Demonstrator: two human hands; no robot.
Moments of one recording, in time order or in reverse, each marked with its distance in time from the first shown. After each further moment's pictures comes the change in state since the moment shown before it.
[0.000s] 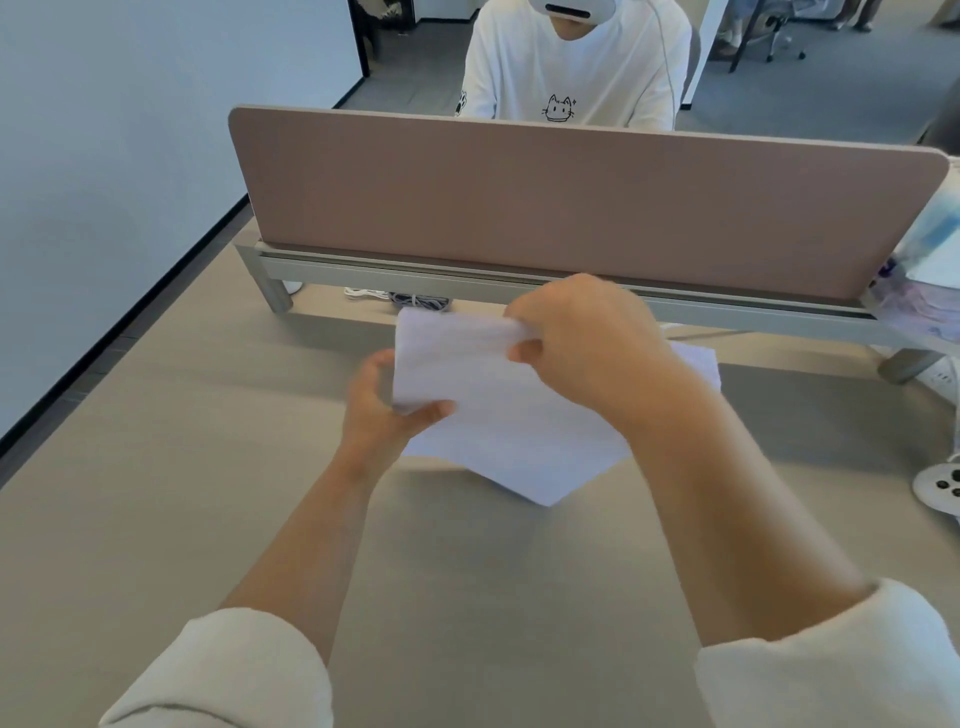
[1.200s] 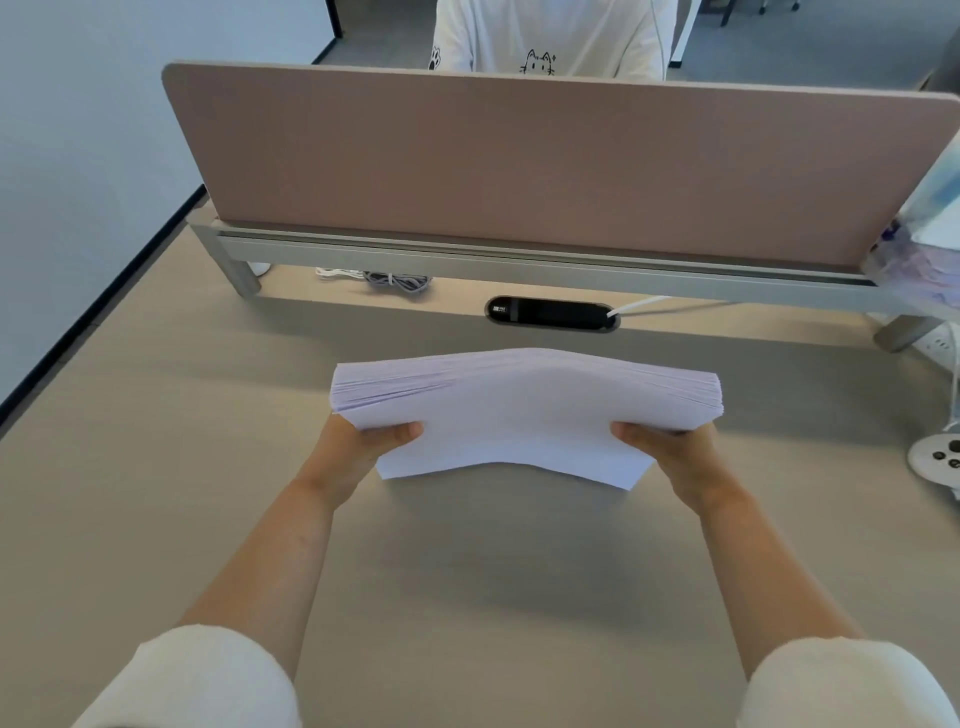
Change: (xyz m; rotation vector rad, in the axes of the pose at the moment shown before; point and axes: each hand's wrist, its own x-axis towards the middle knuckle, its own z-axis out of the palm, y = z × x) left_hand -0.005 -0.030 -0.003 -0.237 -0.354 -0.058; right_hand -0.089 0.127 0.147 1.309 0.174 0.606
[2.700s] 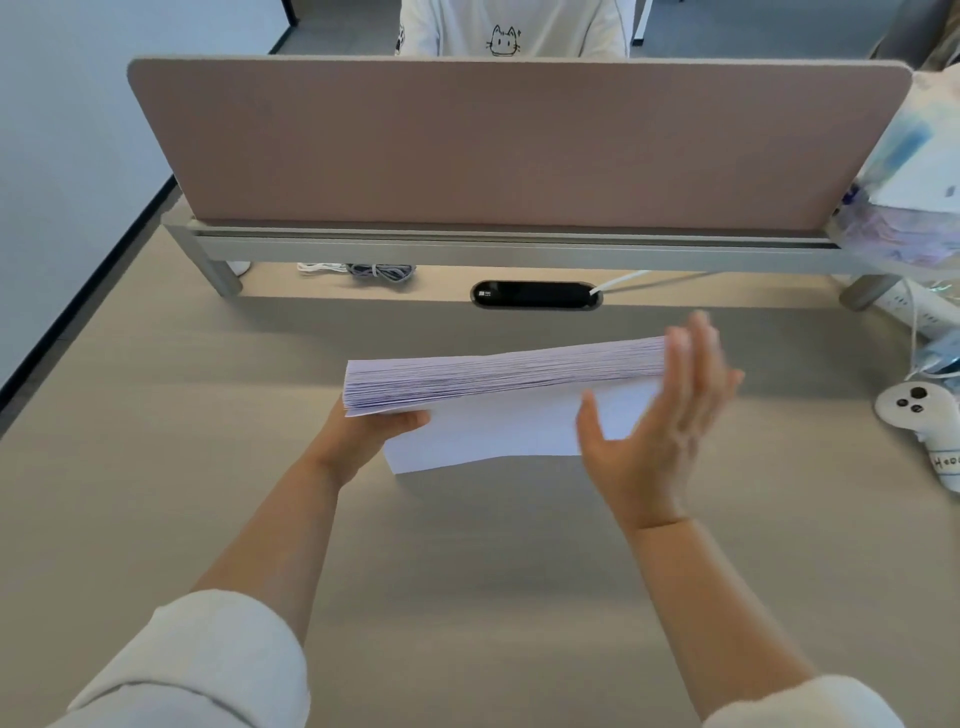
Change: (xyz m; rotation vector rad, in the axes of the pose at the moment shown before) left_hand 0.002 0.011 -0.001 0.154 -0.106 -0.096; right_hand -0.059 -0.031 0.073 -0.781 0.725 -0.775
